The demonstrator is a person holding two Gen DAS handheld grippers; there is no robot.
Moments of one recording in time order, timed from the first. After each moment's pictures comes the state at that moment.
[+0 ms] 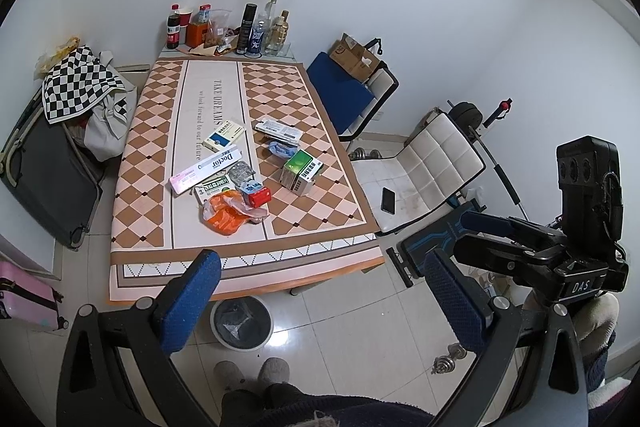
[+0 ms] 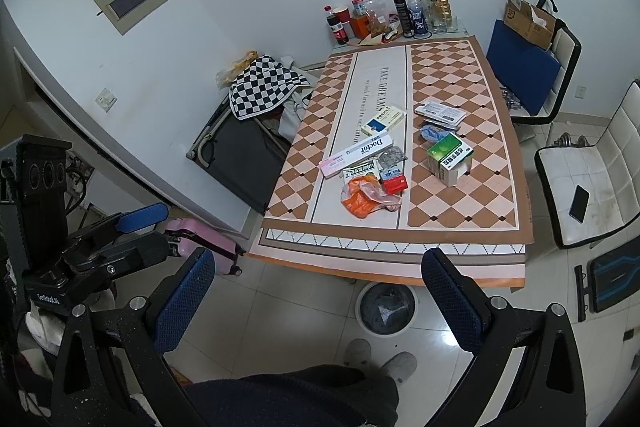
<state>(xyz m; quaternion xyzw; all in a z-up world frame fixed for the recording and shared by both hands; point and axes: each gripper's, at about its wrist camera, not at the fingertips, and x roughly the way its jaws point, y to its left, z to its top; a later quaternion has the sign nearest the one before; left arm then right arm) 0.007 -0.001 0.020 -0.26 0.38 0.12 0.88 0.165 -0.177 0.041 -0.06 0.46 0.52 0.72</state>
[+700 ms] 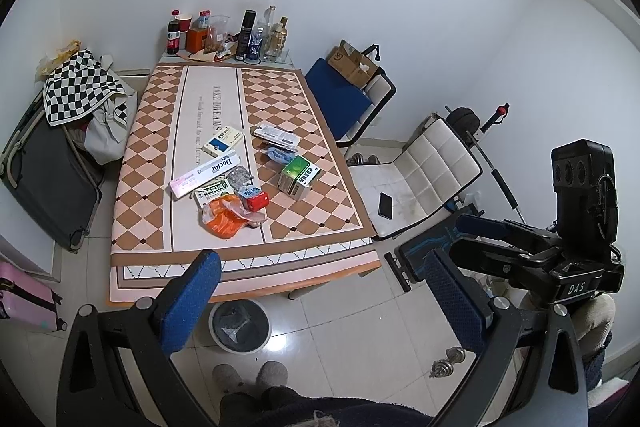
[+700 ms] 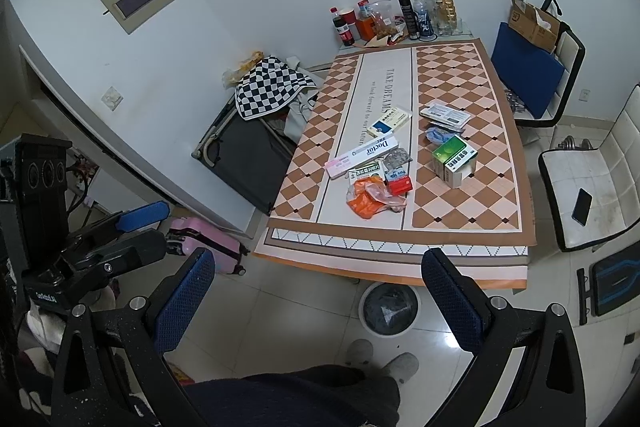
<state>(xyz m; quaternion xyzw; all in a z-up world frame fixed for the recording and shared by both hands) 0.011 -0.001 0.028 -0.26 0.38 0.12 0.88 0.159 -0.172 0.050 -0.07 0.46 0.53 0.71</state>
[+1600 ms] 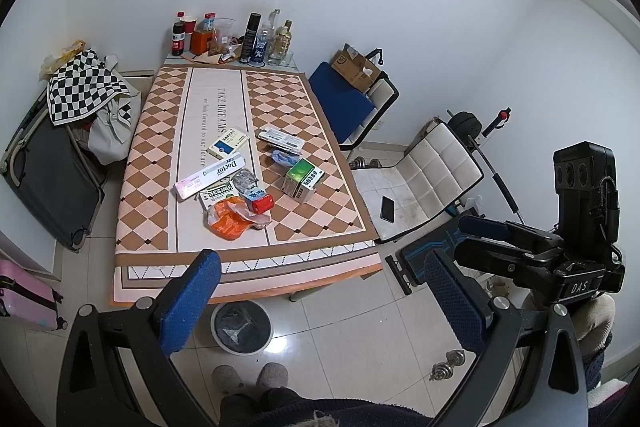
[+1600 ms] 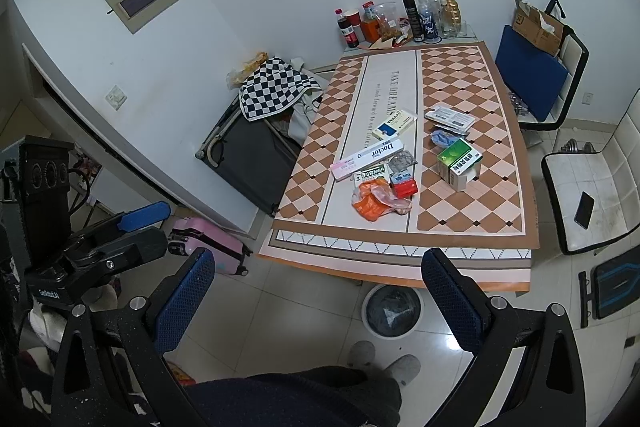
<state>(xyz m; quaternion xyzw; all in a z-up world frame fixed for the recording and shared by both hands) 0.005 0.001 0.042 -0.26 0.37 0.12 0.88 0.156 -0.170 0.050 -0.06 0.46 0.53 0.71</state>
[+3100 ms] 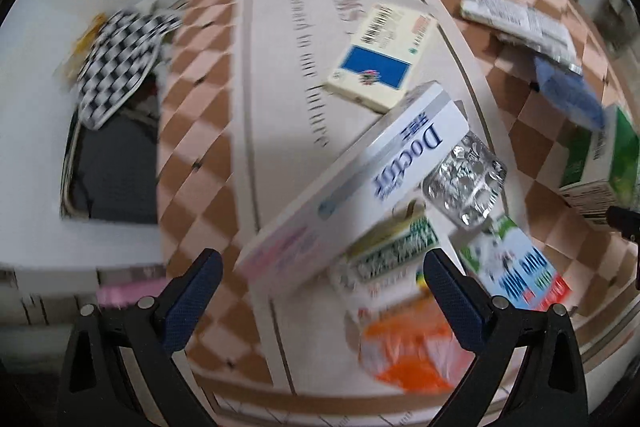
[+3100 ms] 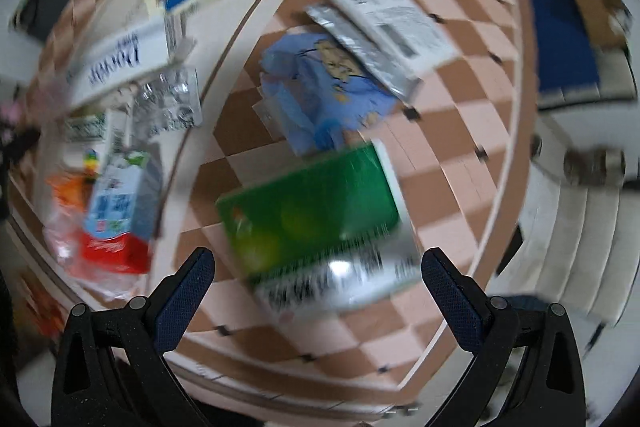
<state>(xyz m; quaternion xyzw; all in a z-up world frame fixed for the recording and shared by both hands) 0.298 0.216 -0.295 -0.09 0.65 0.30 0.69 0.473 0.118 -0.303 -0.43 0.56 0.36 0.61</state>
